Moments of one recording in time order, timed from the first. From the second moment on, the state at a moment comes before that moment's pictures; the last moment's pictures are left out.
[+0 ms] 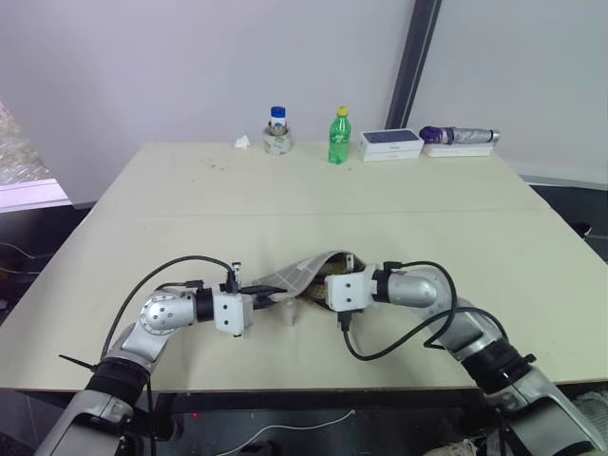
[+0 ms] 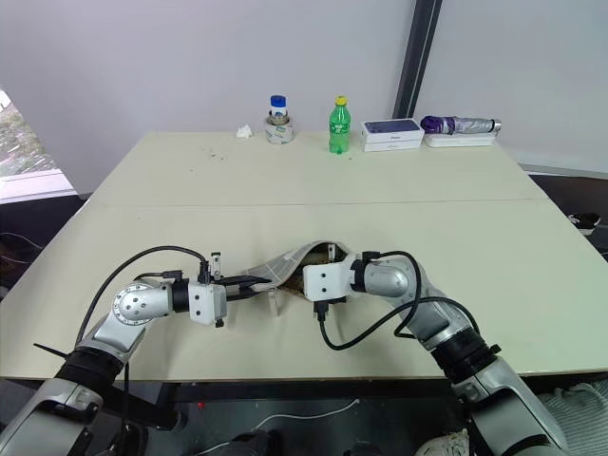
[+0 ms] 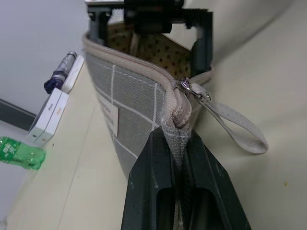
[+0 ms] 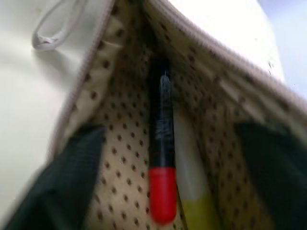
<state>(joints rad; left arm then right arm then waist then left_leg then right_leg) -0.48 0.59 -0.22 0.41 0.01 -0.81 -0.92 -0.57 -0.59 0.36 0.04 -0.25 -0.13 0.82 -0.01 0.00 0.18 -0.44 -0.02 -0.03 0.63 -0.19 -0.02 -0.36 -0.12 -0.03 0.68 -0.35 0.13</state>
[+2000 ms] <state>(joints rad) -0.48 0.60 -0.20 0.36 -0.04 -0.59 -0.92 -0.40 -0.66 0.05 0.05 0.36 0.58 0.79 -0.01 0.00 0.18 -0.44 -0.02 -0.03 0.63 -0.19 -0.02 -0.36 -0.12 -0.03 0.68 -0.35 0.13</state>
